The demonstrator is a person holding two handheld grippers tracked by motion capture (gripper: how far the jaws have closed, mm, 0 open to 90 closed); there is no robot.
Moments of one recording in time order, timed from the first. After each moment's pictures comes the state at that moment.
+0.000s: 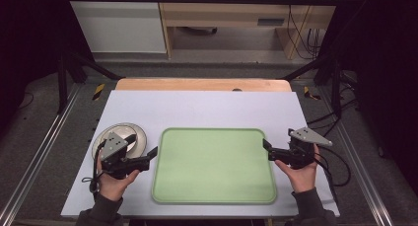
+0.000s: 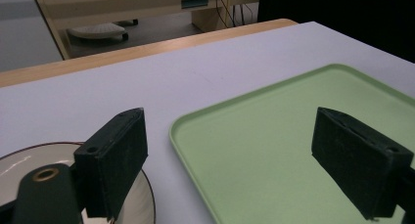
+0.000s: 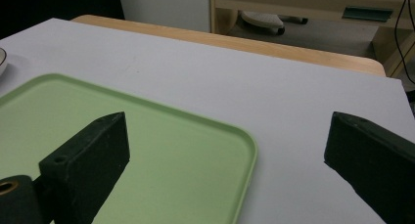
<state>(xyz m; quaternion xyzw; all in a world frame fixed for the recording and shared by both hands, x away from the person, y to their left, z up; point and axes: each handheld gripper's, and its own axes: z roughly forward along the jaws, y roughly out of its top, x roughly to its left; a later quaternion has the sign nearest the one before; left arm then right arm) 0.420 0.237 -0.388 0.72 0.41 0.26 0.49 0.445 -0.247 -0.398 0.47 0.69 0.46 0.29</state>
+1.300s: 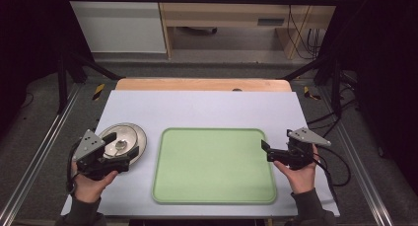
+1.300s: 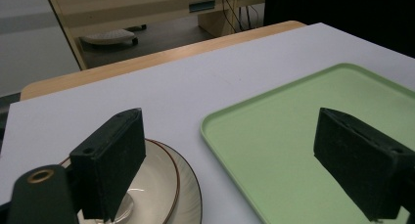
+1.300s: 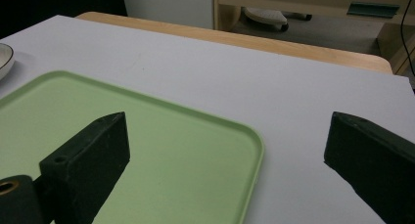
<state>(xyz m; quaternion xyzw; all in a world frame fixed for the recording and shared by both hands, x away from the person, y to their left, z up) 0.406 0.280 -0.364 0.73 0.40 0.27 0.49 0.442 -0.242 -0.396 0.47 0.70 0.46 0.28</state>
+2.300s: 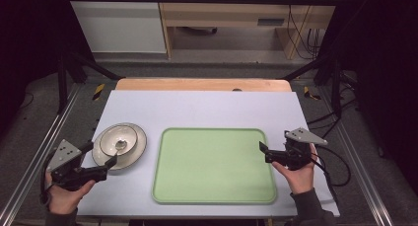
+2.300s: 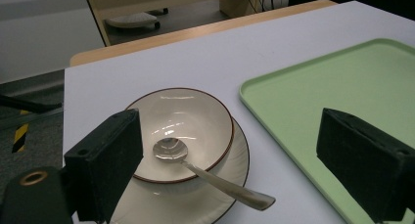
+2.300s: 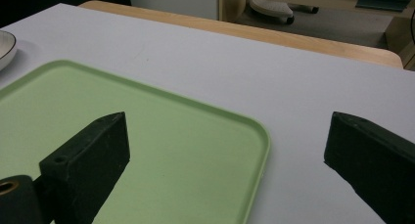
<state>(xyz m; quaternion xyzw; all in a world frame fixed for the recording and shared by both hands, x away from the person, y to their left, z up) 0.386 0.327 -0.376 0.73 0.43 0.29 0.45 0.443 -0.238 -0.398 0.47 0.71 0.45 0.27</state>
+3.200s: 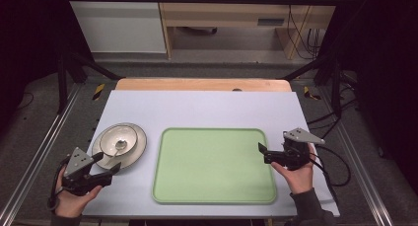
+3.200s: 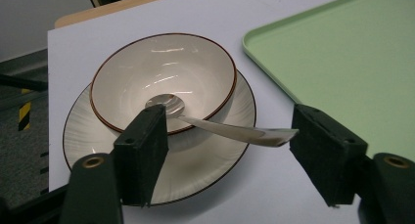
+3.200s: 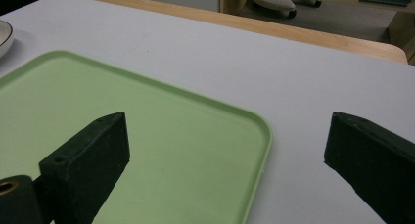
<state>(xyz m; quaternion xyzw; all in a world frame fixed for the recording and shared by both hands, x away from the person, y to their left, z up) 0.389 0.324 -0.410 0.76 0.43 0.27 0.39 0.445 -0.236 -0.400 0.47 0.72 0.44 0.27</state>
